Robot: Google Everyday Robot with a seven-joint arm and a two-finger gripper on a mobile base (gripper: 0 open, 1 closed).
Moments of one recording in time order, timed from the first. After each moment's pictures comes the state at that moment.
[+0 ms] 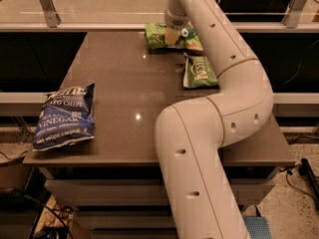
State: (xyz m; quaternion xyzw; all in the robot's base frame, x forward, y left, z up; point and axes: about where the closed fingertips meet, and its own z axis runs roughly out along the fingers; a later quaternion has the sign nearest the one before) arm 0.857 -0.065 0.855 -0.67 0.70 -0.10 0.23
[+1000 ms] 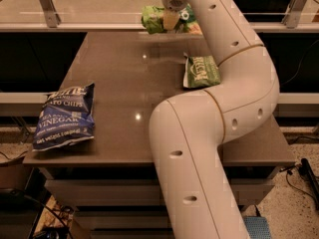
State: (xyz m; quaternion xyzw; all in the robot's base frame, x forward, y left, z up) arm 0.835 -0.056 0.922 -0.67 0.69 -0.13 0.24
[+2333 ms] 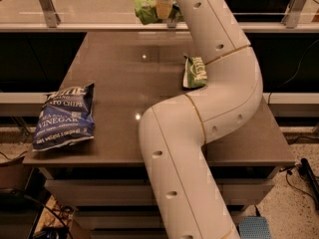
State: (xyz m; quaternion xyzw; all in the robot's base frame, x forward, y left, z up) arm 0.810 -0.040 0.968 -0.66 0.70 -0.17 0.23
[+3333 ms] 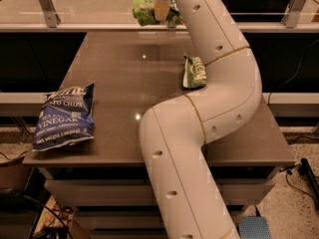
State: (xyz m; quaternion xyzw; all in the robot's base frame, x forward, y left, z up) arm 0.831 -0.030 0.966 -0.65 0.69 -0.18 0.26
